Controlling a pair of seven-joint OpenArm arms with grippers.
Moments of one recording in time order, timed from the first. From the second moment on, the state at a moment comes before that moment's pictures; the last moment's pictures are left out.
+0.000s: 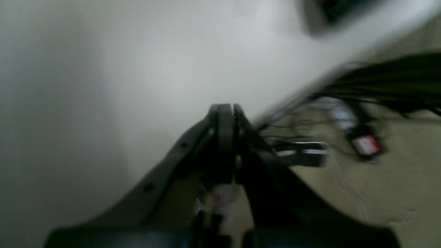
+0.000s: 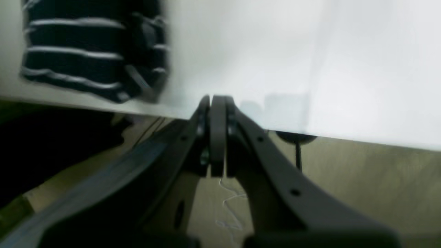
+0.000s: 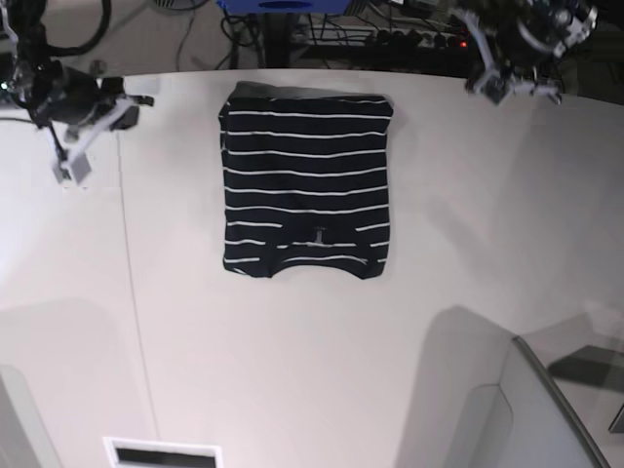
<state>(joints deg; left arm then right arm) 47.0 -18.1 -18.0 106.1 6.8 -36.2 17.9 -29.1 23.4 4.3 111.7 41.3 -3.8 -61.9</state>
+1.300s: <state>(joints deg) 11.3 -9.4 -7.1 1.8 7.0 -25.9 -30.8 -8.2 9.4 -41.2 4.8 25.6 -2.8 13.6</state>
